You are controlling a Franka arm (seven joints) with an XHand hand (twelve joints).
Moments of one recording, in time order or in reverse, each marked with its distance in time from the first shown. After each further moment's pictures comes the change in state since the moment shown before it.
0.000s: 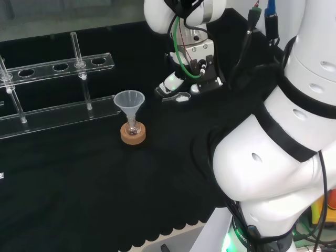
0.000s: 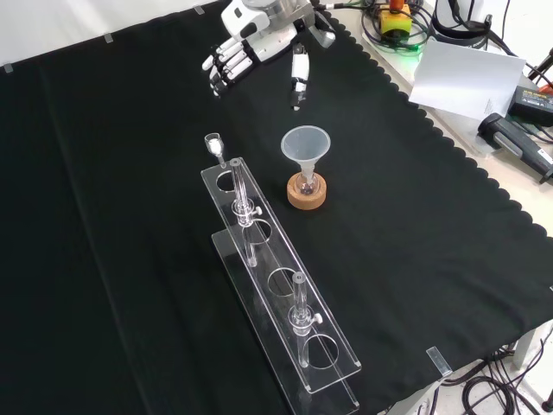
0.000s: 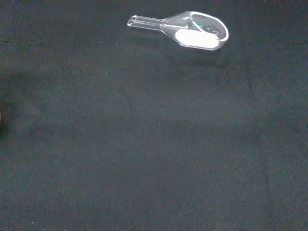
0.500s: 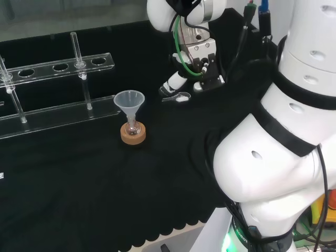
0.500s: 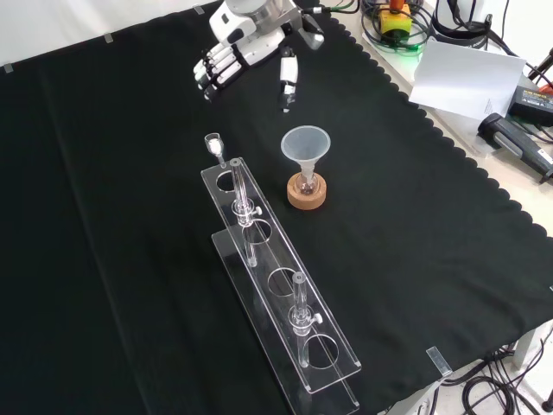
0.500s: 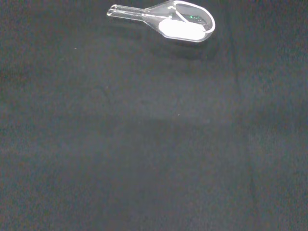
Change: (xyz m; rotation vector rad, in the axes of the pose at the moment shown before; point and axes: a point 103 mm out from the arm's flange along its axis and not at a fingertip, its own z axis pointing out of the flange) arm -0.014 0.021 0.006 0.041 -0.011 0.009
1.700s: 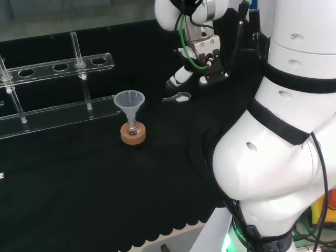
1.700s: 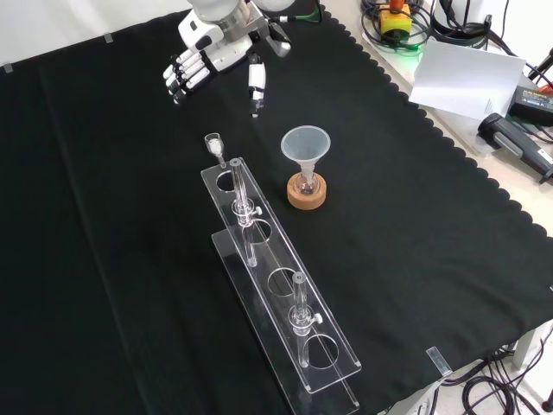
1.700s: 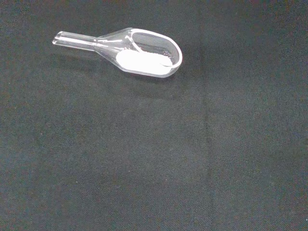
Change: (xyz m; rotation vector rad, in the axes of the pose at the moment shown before) arm -0.034 0.058 0.004 -0.044 -0.011 -0.019
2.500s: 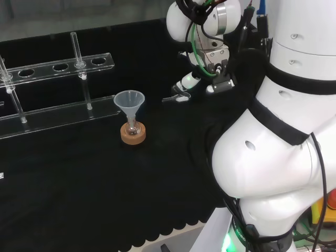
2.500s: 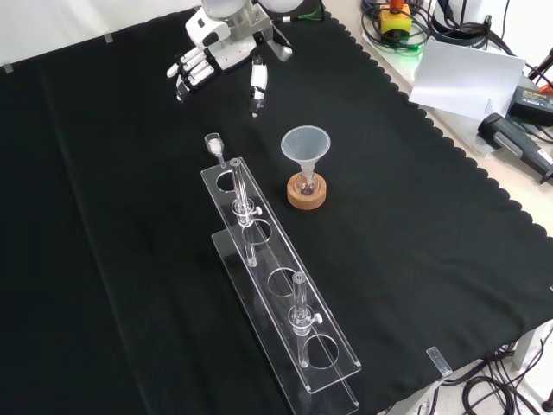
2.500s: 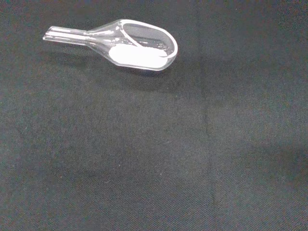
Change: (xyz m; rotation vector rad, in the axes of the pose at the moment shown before) arm -0.013 0.000 0.028 -0.087 0.058 -0.020
